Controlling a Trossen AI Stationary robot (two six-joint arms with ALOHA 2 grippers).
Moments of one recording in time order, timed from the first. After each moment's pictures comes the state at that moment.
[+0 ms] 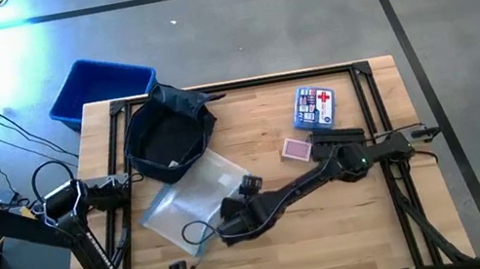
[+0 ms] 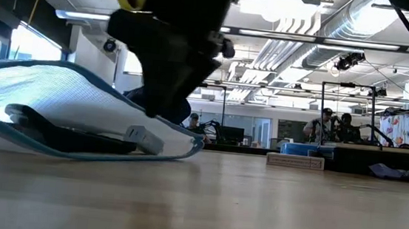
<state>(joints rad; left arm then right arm) -1.09 1.85 1.51 -0.79 -0.70 -1.01 0.35 2.49 2.29 -1.24 0.54 0.58</state>
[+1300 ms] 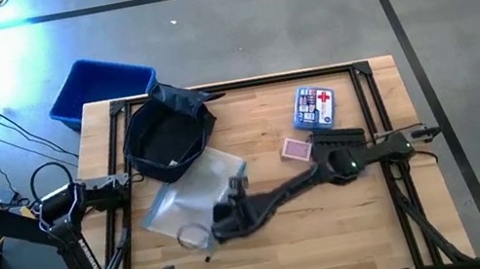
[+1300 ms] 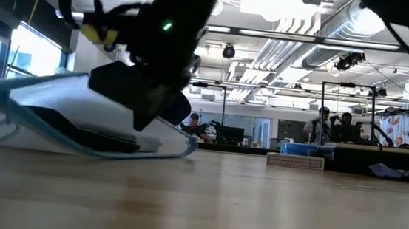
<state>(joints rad) -1.18 1.86 1.51 -0.75 -1.03 -0.96 0.34 2.59 2.35 -1.14 0.57 0.32</state>
